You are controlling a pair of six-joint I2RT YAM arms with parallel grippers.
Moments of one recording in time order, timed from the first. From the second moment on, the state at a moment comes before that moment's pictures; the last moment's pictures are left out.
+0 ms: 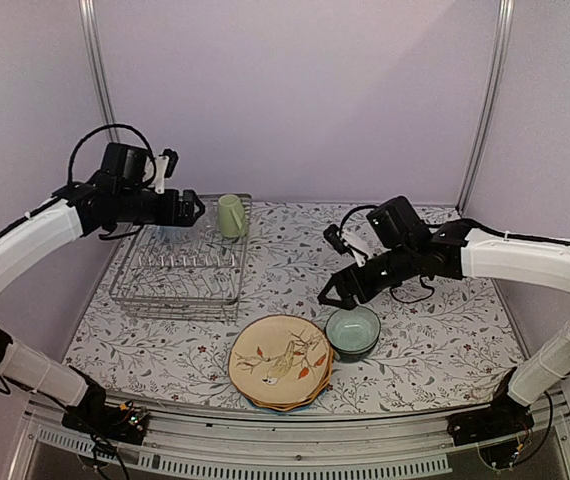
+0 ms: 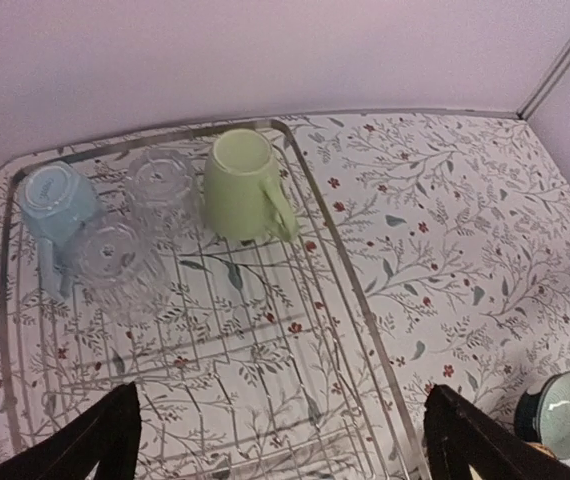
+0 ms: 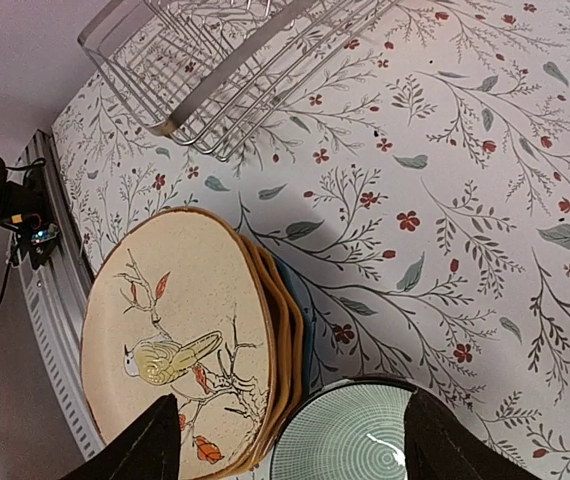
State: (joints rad) left arm -0.39 1.39 1.29 -0.52 0.00 -0.19; right arm 0.80 1.49 1.10 -0.40 -0.31 0.21
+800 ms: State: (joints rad) left arm -0.99 1.01 0.61 -0.25 -0.12 -0.60; right arm 0.93 1.79 1.29 -0.59 -0.30 0.10
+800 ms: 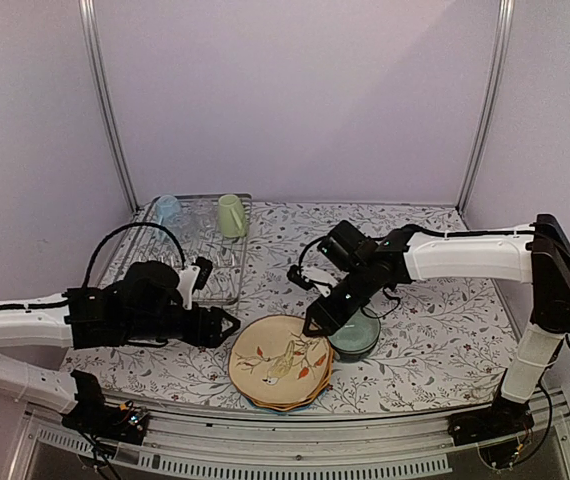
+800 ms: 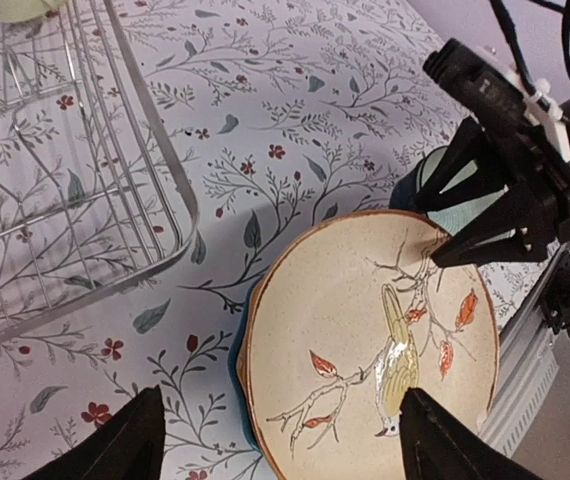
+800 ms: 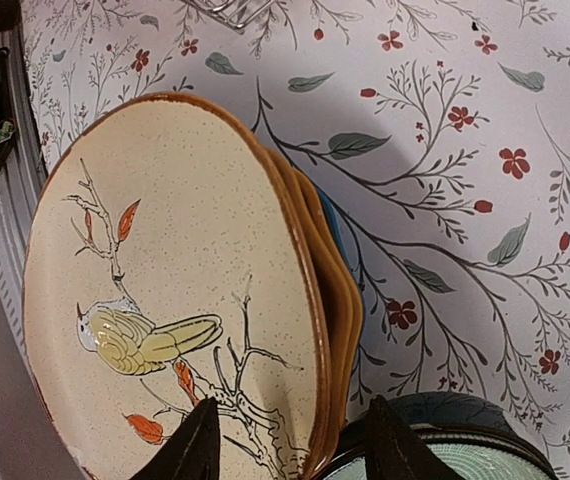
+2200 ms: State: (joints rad) left arm -1.10 1.14 0.39 -0.02 -0.08 -0.99; right arm 0.93 1.82 1.34 -0.59 -0.33 0.14
